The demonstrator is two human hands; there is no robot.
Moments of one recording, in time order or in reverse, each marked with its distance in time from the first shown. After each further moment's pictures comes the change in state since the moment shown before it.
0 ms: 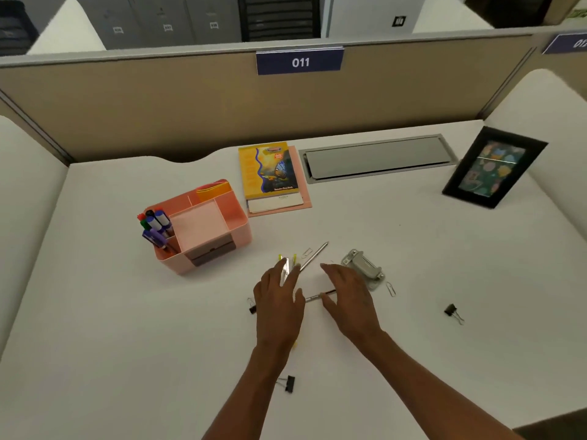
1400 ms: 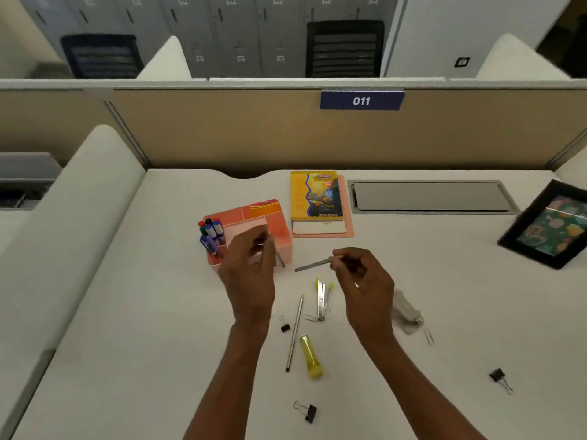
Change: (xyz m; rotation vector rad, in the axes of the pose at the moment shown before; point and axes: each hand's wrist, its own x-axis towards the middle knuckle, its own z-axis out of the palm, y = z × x) left_hand 0.055 0.009 -0.147 -0.509 0.688 -0.076; right_hand 0.040 -0.118 -0.078 0.879 0.276 -0.069
